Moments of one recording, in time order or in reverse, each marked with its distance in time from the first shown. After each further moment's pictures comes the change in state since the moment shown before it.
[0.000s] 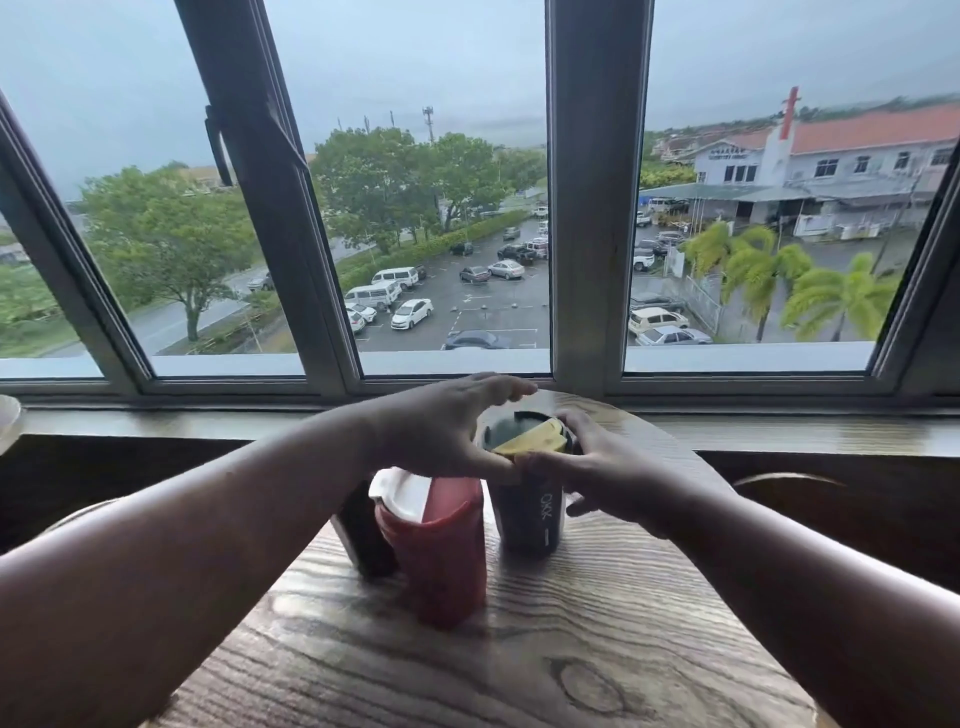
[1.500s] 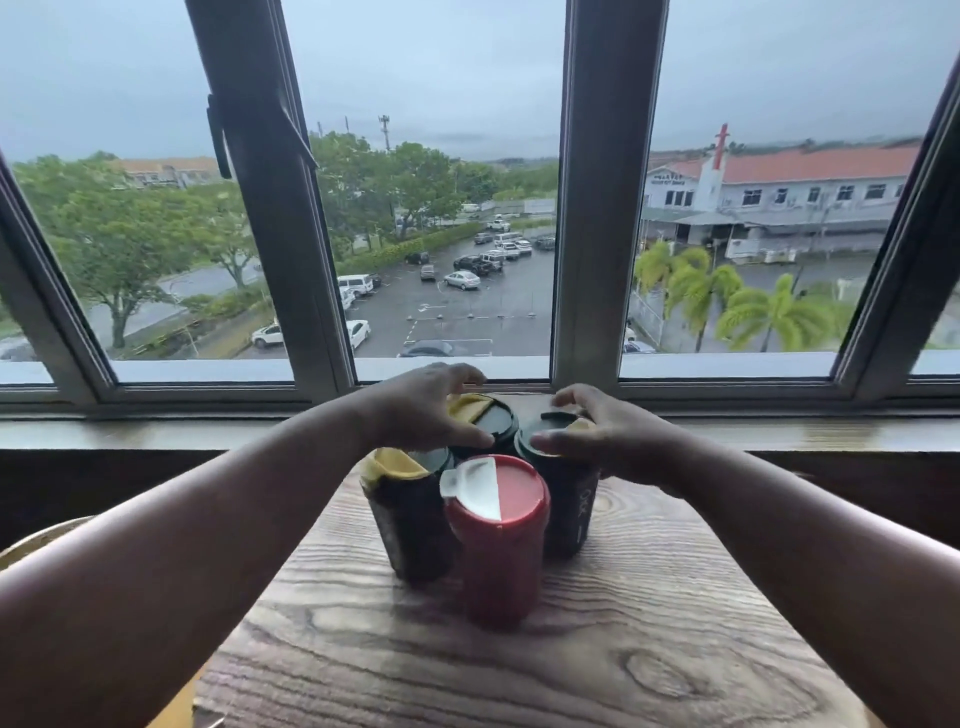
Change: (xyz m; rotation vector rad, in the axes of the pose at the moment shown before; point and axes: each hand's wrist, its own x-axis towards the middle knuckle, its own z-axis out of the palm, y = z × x) left_hand -0.020 -0.073 -0.019 -0.105 0.031 -0.199; right_hand 0.015 -0.042 0.020 -0.365 0.135 0.107
